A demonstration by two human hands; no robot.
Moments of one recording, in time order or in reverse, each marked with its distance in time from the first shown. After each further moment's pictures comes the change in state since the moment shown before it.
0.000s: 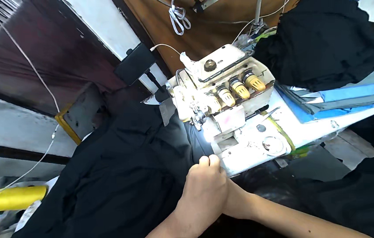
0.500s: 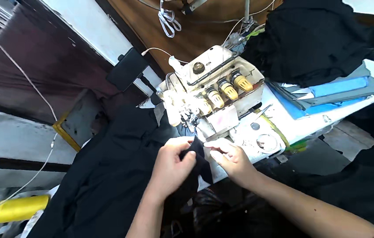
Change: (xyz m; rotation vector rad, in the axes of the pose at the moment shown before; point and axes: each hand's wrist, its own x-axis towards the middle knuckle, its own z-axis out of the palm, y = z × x) left_hand 0.011 -0.062 -0.017 -0.898 0.072 -0.418; right_hand 0.051 -0.001 -0.062 0.335 0.394 0.299
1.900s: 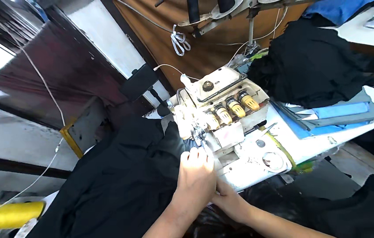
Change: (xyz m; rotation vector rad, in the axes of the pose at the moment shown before) left_hand 0.009 -0.003 0.046 0.949 0.057 0.373; right_hand -0.029 0.013 0.027 0.323 -0.362 0.354
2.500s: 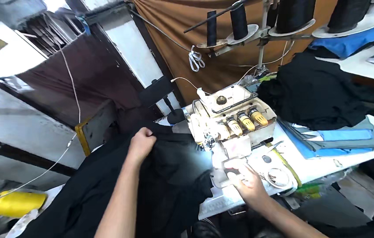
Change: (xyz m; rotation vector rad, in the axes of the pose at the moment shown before) left_hand 0.000 -0.167 -0.028 -0.681 -0.165 -0.994; right_hand 0.020 -0.006 -0.041 -0.577 0.482 -0.604
